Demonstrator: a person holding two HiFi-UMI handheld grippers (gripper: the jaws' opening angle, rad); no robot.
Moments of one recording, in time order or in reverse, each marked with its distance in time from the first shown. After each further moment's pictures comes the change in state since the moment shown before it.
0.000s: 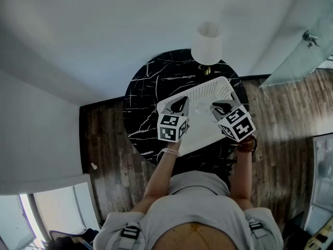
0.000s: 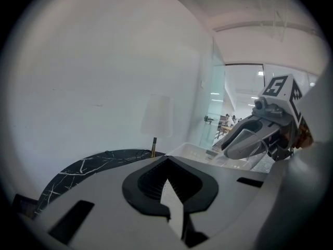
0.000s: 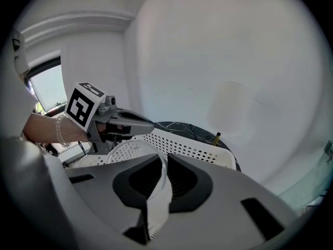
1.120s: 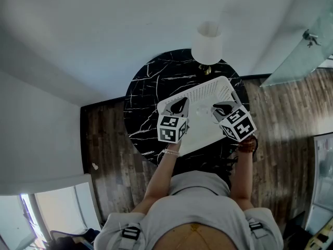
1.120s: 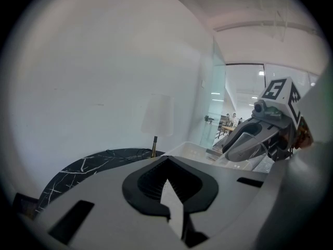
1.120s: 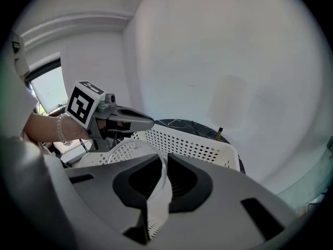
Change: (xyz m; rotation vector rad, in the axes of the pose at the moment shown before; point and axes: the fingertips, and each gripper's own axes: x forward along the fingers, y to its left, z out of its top) left arm -0.003 0.001 -0.004 -0.005 0.002 0.007; right arm 0.002 0.003 -0.010 0.016 0.018 0.025
